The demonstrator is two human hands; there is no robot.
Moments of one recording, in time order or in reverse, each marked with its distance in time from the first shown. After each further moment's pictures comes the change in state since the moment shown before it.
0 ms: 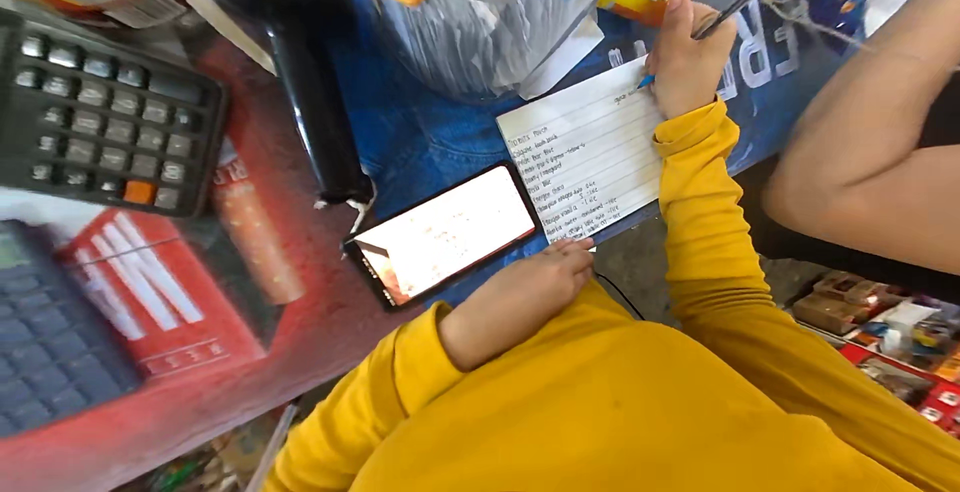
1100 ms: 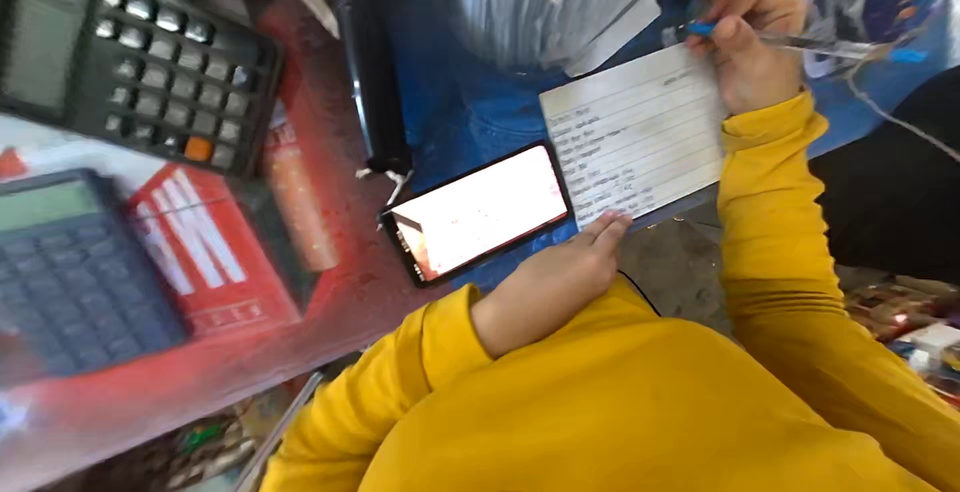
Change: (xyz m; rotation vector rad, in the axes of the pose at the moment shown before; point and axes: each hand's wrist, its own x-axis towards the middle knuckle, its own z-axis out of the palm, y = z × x) left_hand 0.003 0.014 -0.009 0.226 -0.068 -0.119; right_hand 0.007 0.025 -0.025 0.392 -0.528 -0.286
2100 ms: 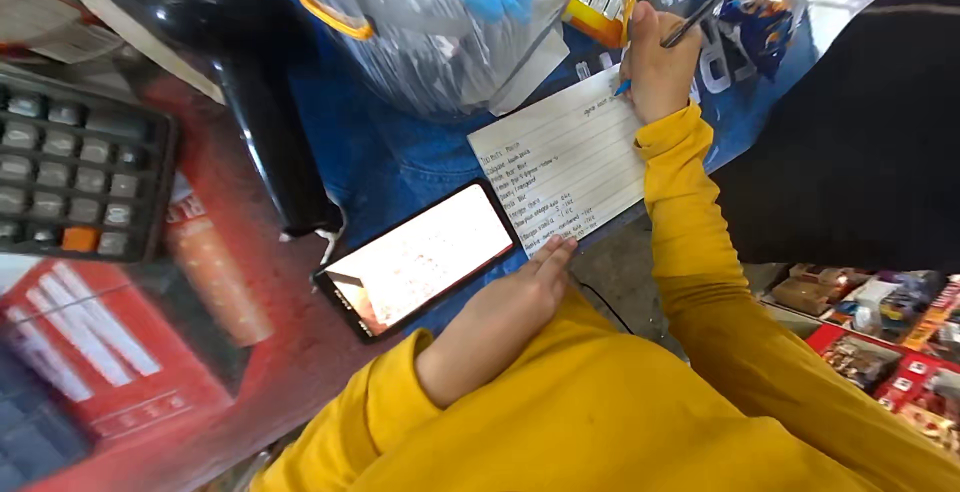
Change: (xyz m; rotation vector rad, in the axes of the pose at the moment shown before) left_hand -0.004 -0.003 0.004 -0.013 0.080 0.001; right_hand 0.012 -0.011 0.019 -0.385 0.476 0.290
